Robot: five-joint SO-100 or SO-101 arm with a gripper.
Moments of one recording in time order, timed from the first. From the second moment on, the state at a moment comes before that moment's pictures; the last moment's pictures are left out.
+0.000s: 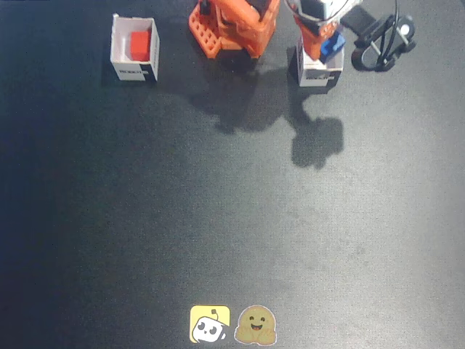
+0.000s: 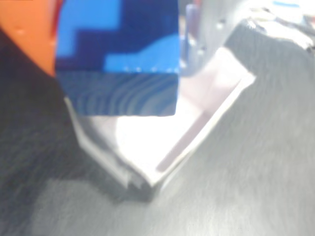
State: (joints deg) arm -70.0 142.5 134.8 89.8 114.5
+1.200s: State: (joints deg) arm -72.8 146.6 140.3 85.9 115.1
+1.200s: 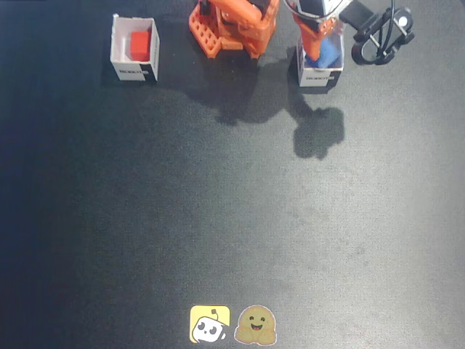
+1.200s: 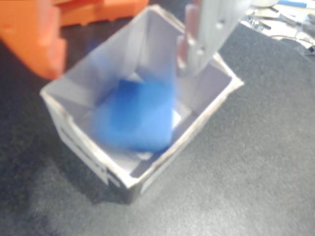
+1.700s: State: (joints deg) arm -64.8 144.4 139.9 85.8 107.0
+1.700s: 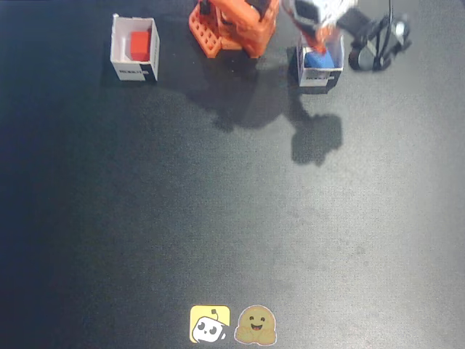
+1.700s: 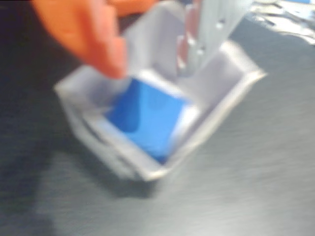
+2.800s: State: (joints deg) arm -2.3 135.4 133.3 79.1 80.7
